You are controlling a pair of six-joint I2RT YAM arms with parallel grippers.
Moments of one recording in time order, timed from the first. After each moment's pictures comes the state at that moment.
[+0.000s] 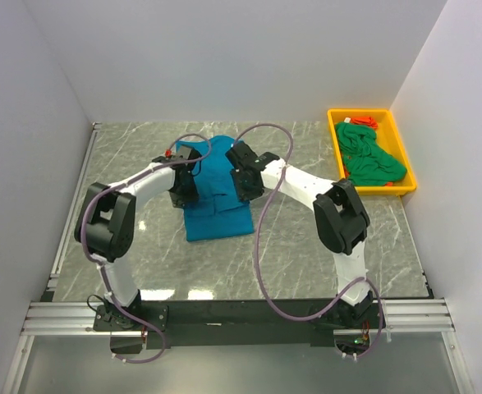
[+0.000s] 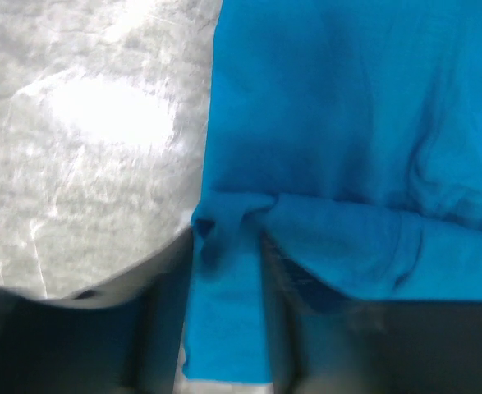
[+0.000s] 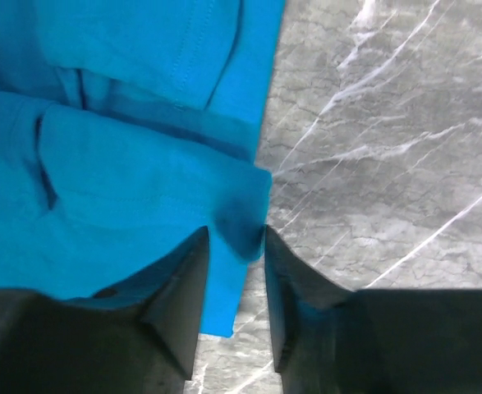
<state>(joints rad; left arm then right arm) -0.38 1.85 1.28 -0.67 -0.19 -0.67 0.69 2.04 1.63 -0.73 0.15 0.37</state>
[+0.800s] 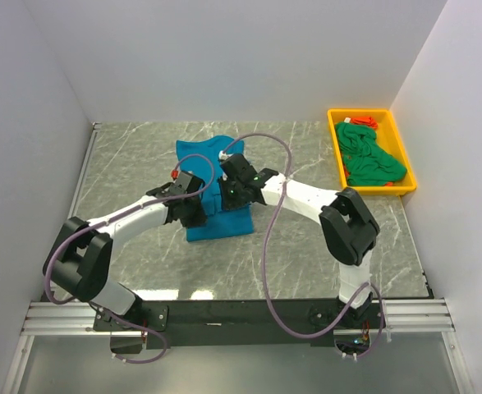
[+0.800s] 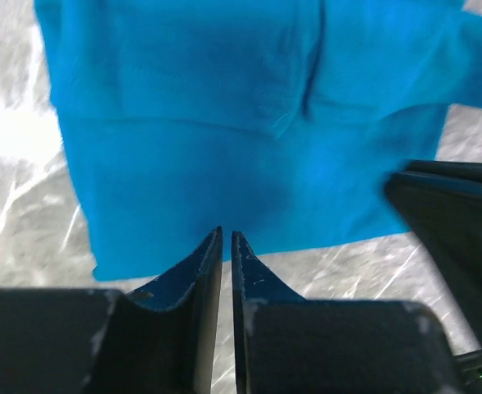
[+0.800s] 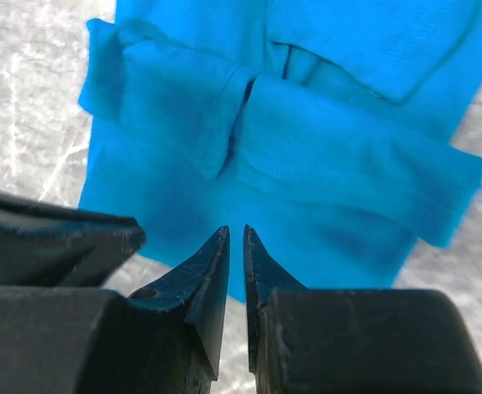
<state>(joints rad) -0.53 1.50 0.91 -0.46 -0.03 -0.81 0.77 1.91 1.43 -0.44 -0.04 0.44</state>
